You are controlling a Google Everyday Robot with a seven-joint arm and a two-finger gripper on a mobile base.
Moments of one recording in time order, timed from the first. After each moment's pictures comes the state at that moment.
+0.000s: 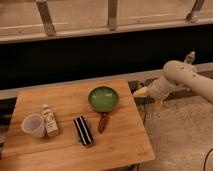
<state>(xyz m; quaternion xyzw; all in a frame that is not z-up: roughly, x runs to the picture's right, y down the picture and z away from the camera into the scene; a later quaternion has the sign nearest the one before) 0.218 0.074 0.775 -0.30 0.15 0.81 0.48</state>
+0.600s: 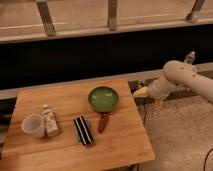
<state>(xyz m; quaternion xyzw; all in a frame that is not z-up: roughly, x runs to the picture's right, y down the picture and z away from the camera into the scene) 0.218 0.074 0.775 -0.30 0.15 0.81 0.48</state>
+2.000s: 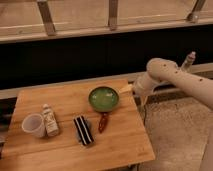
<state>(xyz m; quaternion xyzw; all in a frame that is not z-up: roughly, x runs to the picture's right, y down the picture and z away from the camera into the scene) 0.147 0.059 0.783 -0.32 0.12 0.78 0.52</state>
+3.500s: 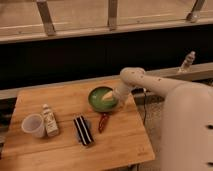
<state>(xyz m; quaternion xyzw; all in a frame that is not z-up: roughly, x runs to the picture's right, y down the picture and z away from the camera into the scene) 0.059 0.099 0.891 -0.35 0.16 0.75 0.54</state>
